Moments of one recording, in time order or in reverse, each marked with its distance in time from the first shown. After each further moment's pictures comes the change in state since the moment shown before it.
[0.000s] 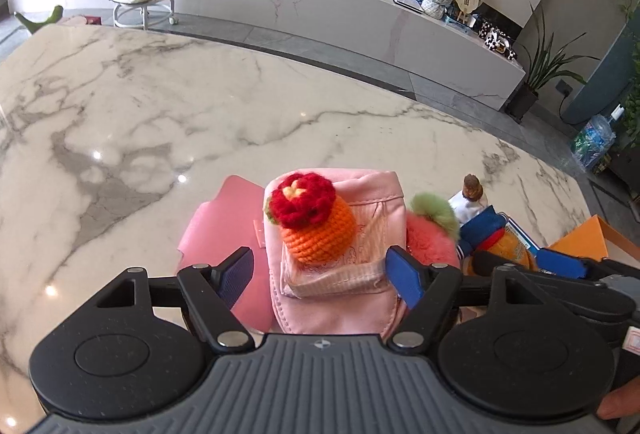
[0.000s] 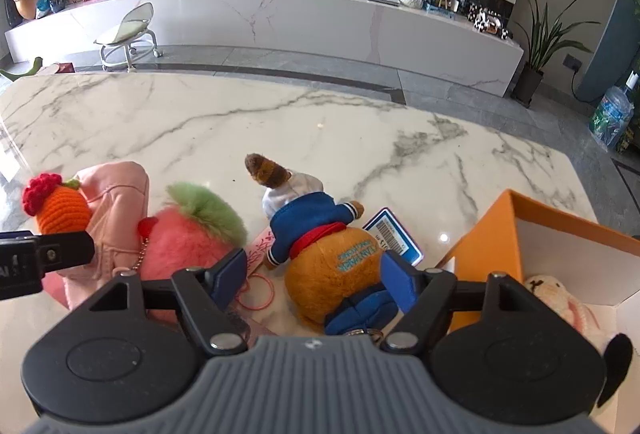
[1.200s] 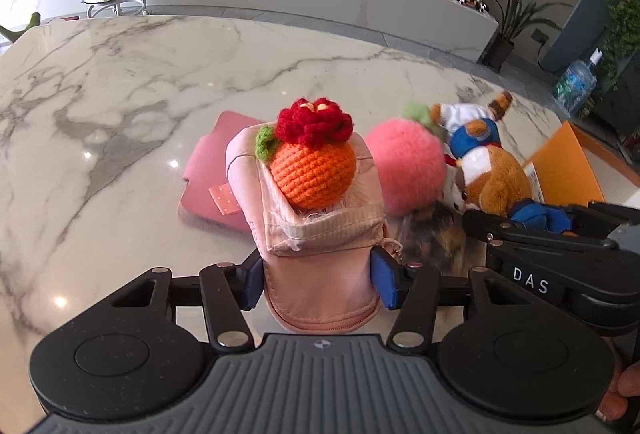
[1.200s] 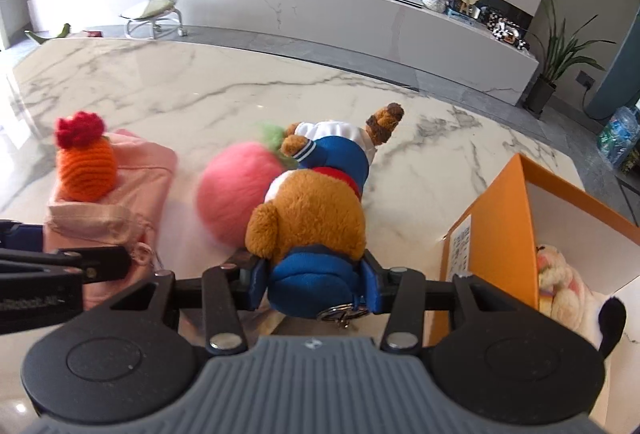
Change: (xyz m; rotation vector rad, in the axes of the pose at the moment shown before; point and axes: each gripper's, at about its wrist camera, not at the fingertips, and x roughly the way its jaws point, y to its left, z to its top) left arm -0.034 -0.006 -0.048 0.144 0.084 -0.014; right arm -0.043 0.027 -0.037 -0.085 0.008 0.033
